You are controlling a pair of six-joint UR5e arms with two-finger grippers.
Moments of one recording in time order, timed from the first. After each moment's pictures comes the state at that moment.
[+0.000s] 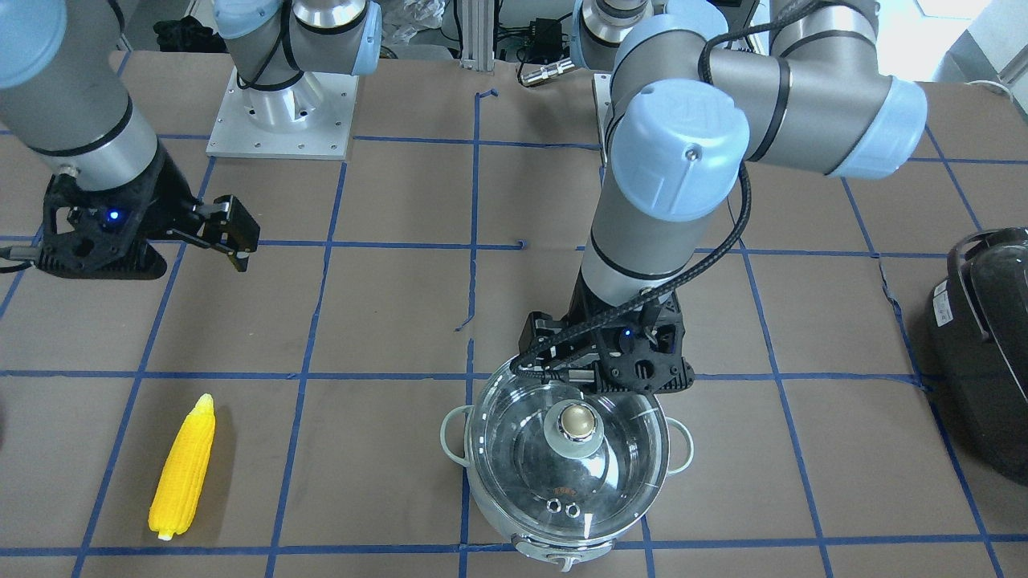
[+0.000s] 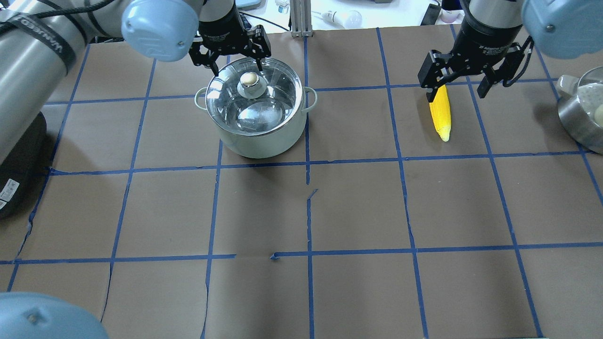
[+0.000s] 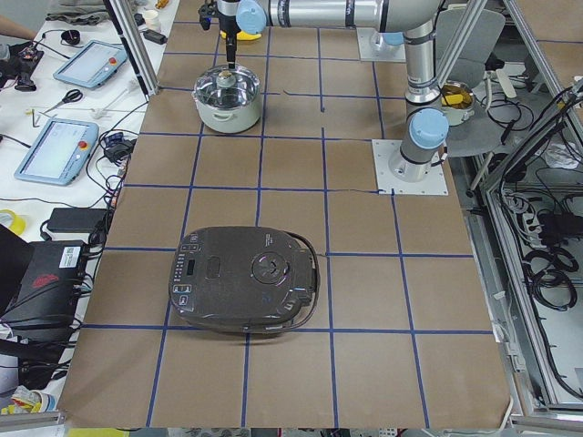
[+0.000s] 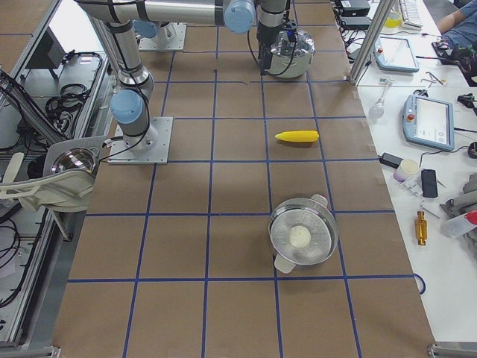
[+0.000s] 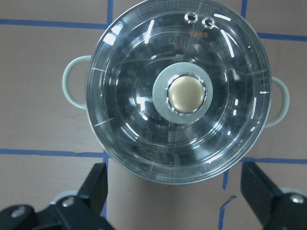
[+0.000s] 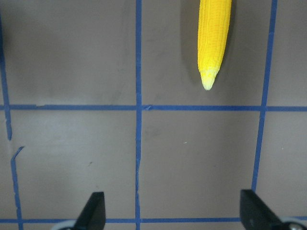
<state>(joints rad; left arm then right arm) -1.75 -1.99 -1.29 -1.32 1.57 -0.25 1.49 -1.41 1.52 -1.65 -1.60 -0.08</state>
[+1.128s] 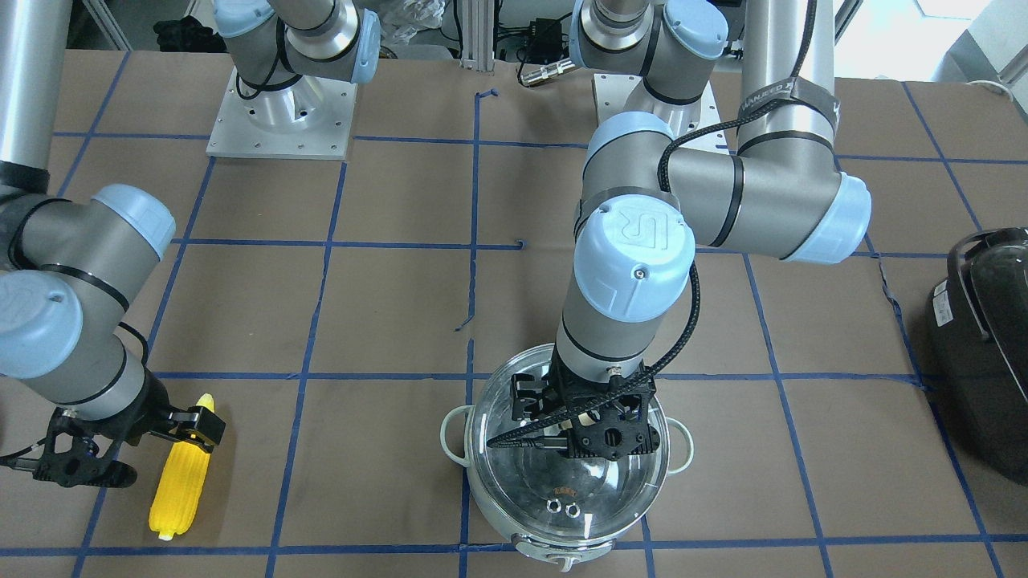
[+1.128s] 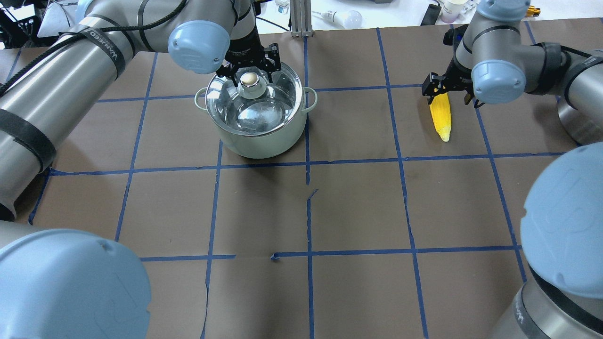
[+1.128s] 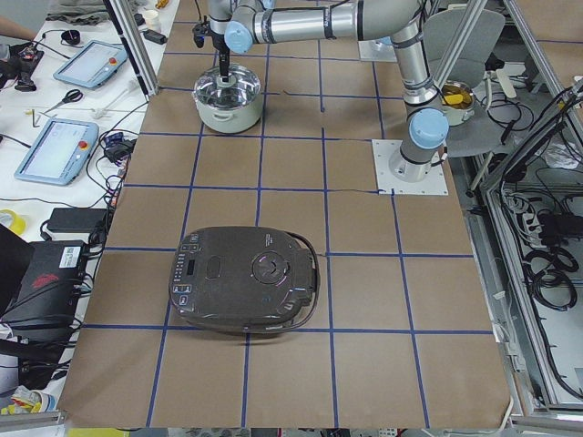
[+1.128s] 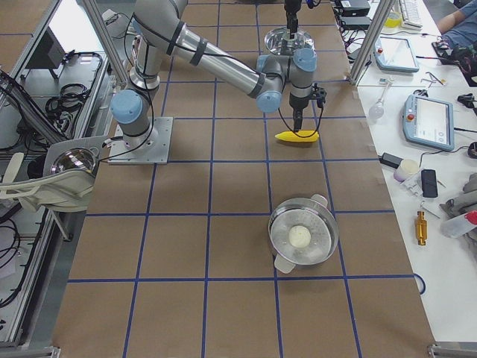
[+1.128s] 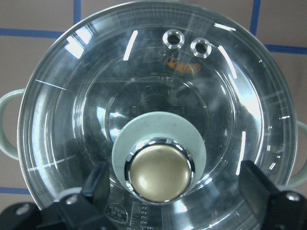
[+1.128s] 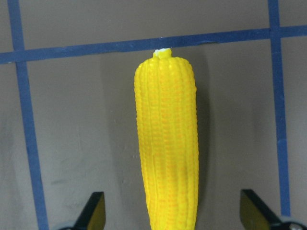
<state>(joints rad) -1.76 -2.09 -1.28 -1.25 1.59 -0.26 1.39 -1.04 1.60 -2.22 -1.60 -0.09</state>
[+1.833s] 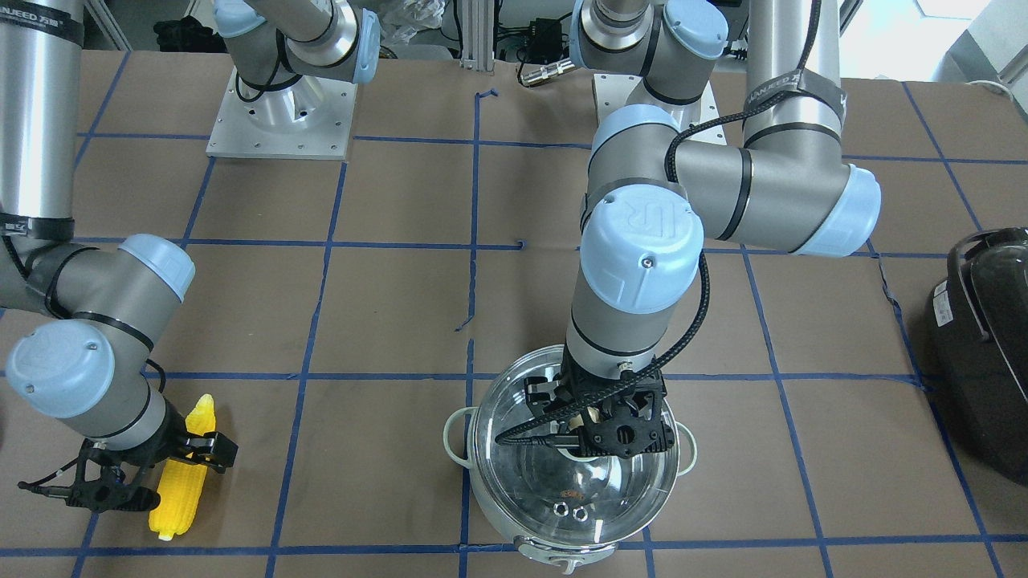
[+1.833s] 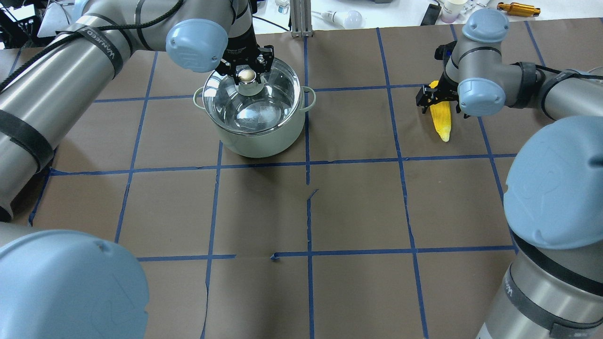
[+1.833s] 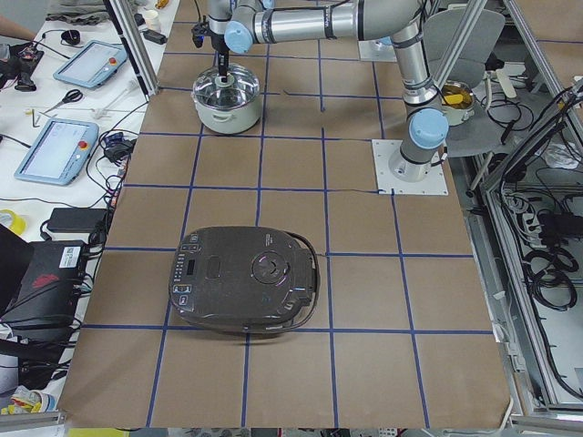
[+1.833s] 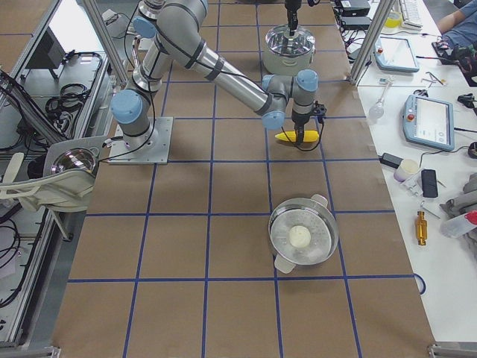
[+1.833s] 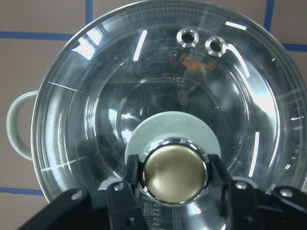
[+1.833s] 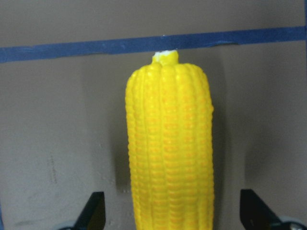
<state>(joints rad) -1.75 -2.07 -1.28 -1.26 1.62 -0.24 1.39 -0.96 1.60 -2.30 -1.61 -0.11</state>
